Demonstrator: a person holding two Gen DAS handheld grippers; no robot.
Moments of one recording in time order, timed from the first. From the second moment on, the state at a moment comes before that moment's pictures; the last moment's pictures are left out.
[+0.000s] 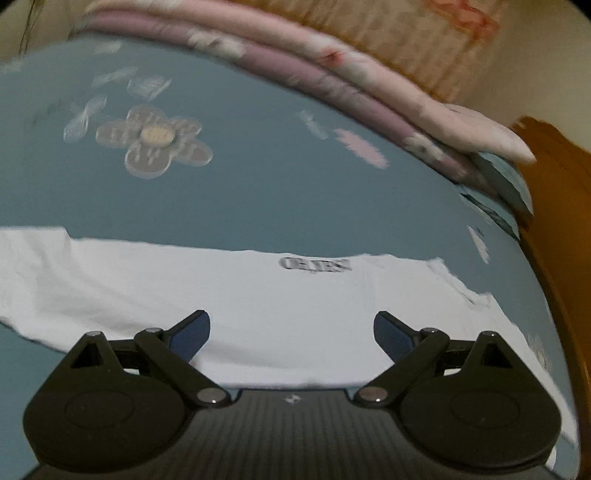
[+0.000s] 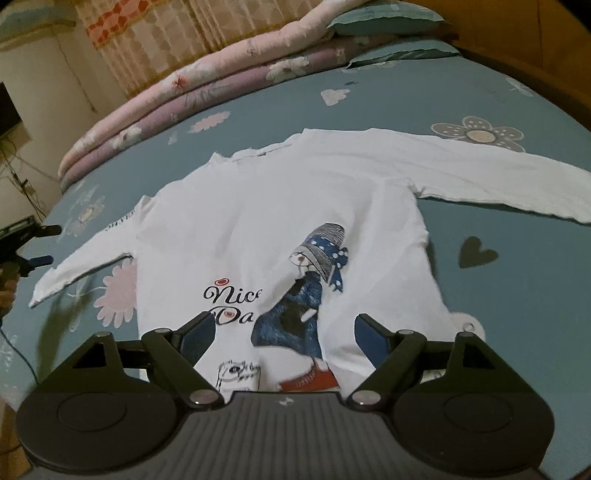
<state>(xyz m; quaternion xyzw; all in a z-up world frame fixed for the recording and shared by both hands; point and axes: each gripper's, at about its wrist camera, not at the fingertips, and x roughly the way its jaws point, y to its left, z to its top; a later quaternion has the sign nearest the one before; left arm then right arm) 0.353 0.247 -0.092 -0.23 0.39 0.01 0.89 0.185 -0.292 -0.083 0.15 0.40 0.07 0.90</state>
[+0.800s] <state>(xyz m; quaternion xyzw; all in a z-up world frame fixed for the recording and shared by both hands) 0.264 0.107 -0.076 -0.09 0.40 -0.08 0.91 0.152 -0.219 -0.081 0.02 0.39 0.18 0.90</state>
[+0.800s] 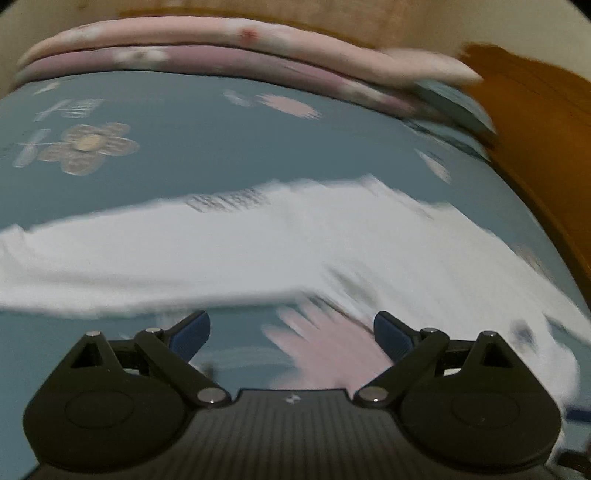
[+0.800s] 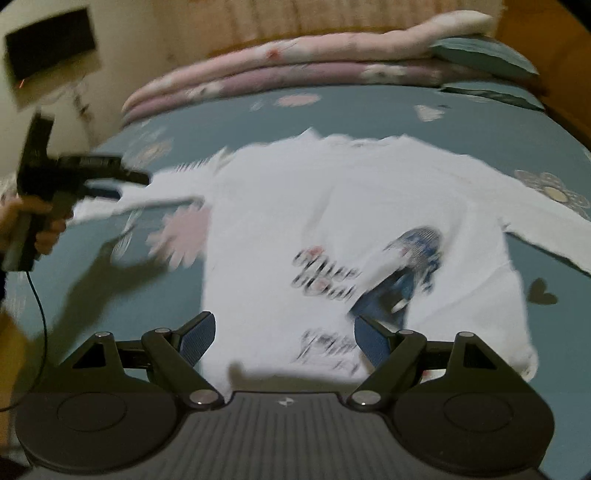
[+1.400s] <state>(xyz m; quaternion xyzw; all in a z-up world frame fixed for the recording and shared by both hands) 0.153 -0.013 -0.086 0.01 0.42 -0.13 0.90 0.109 -0.157 -0.108 -0.23 0.37 0.18 0.88</state>
